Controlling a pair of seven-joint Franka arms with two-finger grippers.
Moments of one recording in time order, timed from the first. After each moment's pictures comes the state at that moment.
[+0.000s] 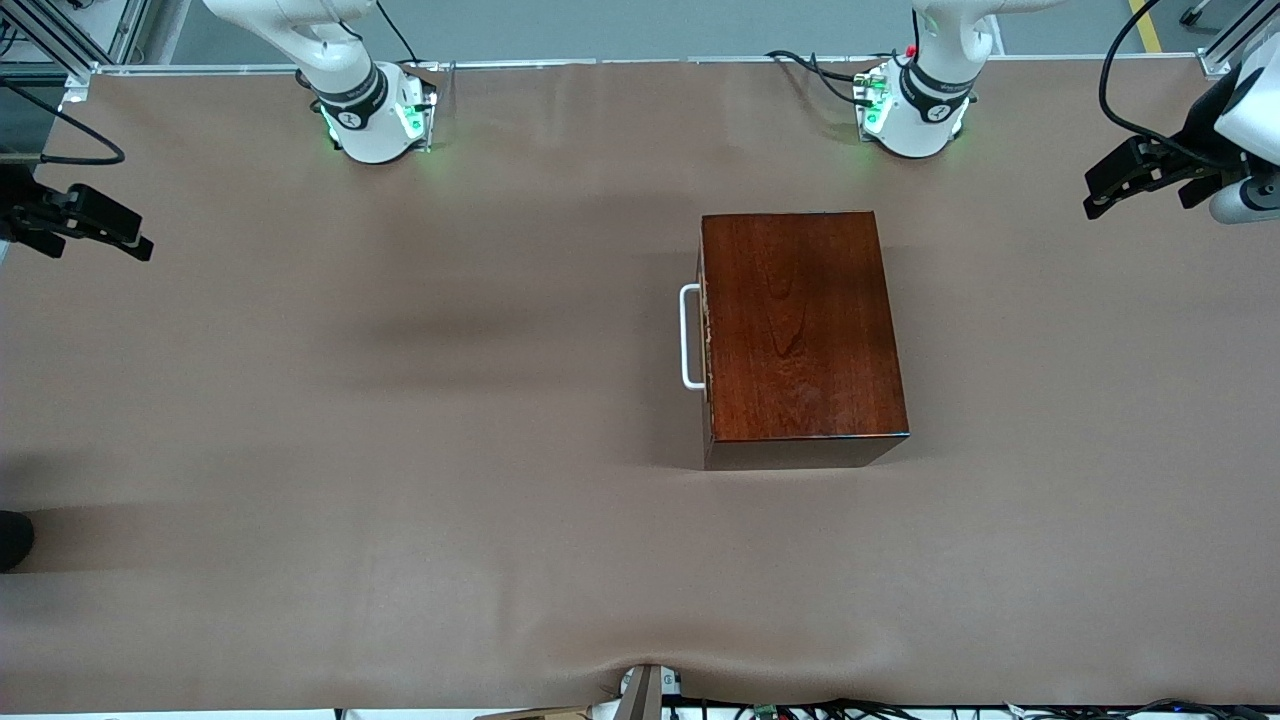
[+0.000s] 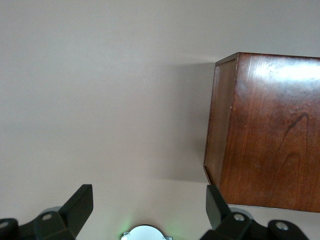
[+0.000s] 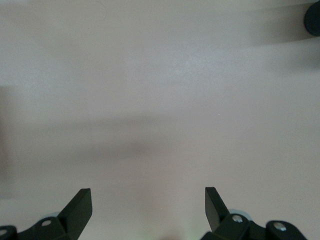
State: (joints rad) left arm 0.06 -0.09 -0.16 -1.56 0.02 1.44 -0.17; right arm 0.02 -0.02 -0.06 -1.53 0.02 1.47 0.03
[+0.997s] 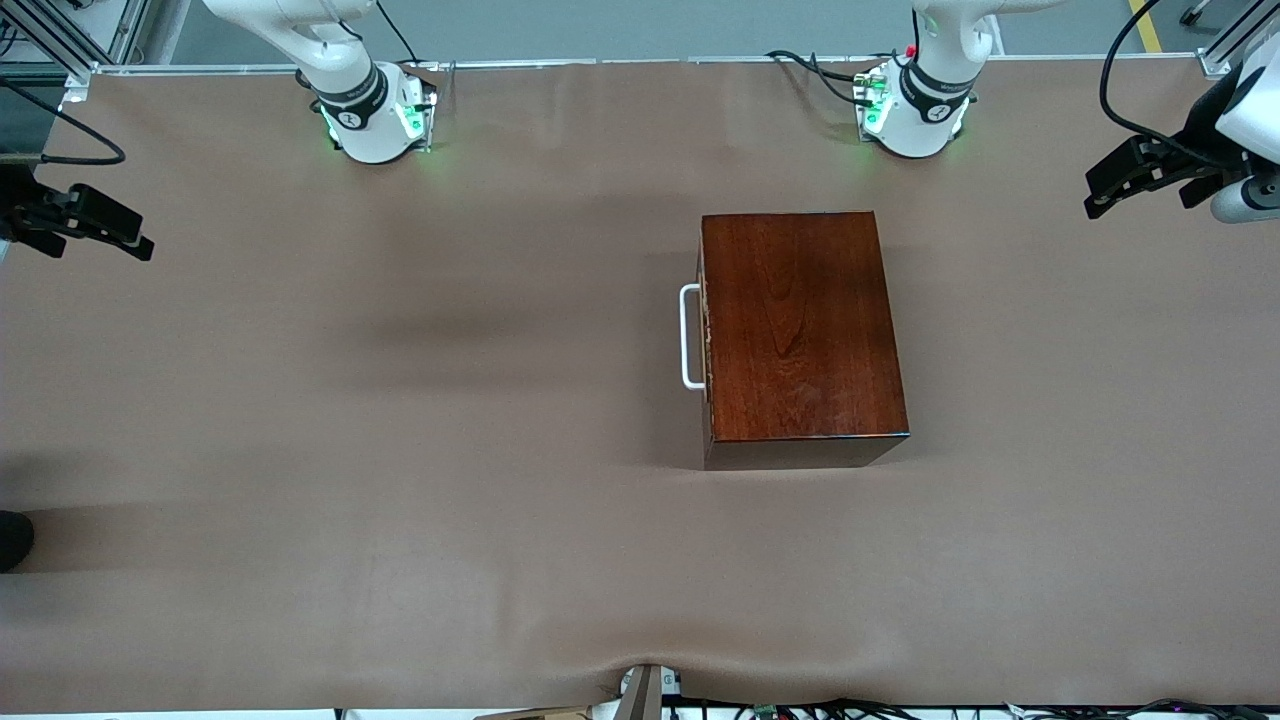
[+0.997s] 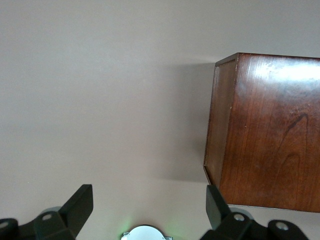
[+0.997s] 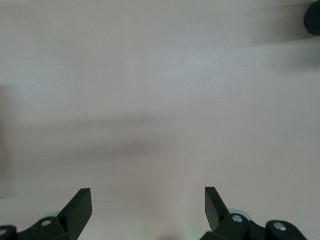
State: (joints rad) left arm 0.06 -0.09 -0.16 -1.56 0.02 1.44 -0.17; right arm 0.02 -0.02 -0.06 -1.53 0.02 1.47 0.03
